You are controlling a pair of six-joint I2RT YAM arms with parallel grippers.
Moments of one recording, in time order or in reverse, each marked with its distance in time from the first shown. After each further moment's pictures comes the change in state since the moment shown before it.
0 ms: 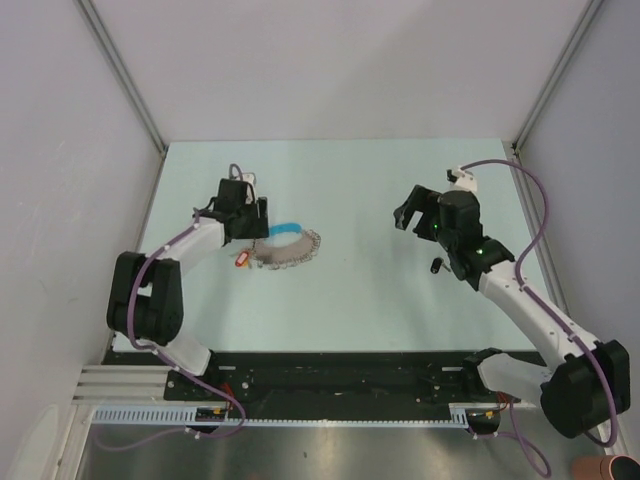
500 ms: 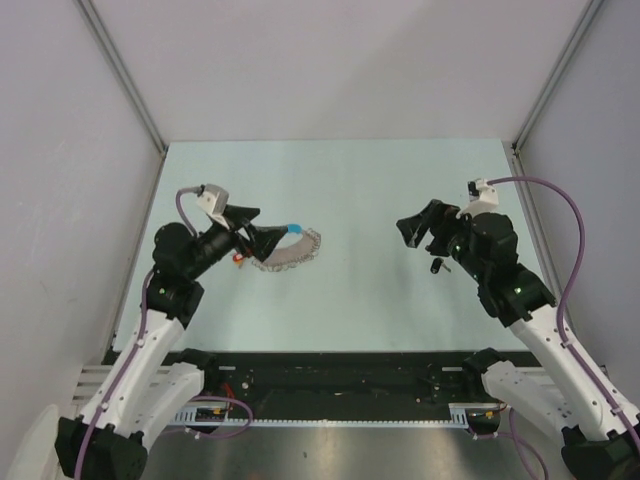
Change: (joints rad) left arm -0.025 -0.794 -0.320 0.369 0.531 -0.050; right arm 0.056 -0.323 0.002 -0.165 -0.111 0.016
